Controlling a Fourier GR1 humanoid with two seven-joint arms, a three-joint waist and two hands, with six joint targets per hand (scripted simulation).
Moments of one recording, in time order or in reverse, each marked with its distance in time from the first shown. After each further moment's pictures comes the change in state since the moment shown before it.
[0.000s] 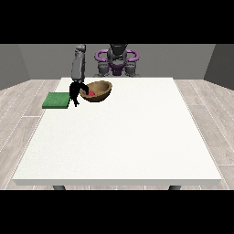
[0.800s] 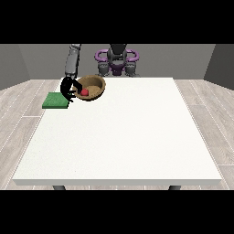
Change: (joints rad) left arm 0.042 0.032 0.037 0.088 0.022 -0.037 -0.014; right arm 0.032 -0.120 0.105 -0.108 0.096 -0.200 0.331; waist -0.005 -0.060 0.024
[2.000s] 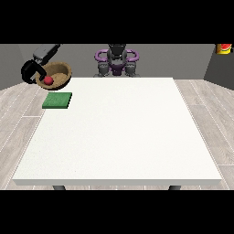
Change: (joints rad) left arm 0.110 0.107 0.077 0.173 -0.020 -0.045 -0.229; right arm -0.145 -0.384 -0.092 0.007 -0.013 0.219 0.301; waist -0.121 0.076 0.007
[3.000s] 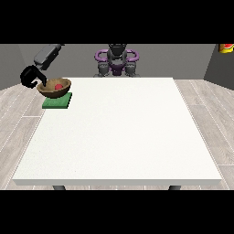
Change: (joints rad) left arm -0.003 0.038 -0.013 -0.007 0.039 -0.007 0.002; right arm -0.045 0.014 -0.086 0.143 -0.043 -0.091 -0.054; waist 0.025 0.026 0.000
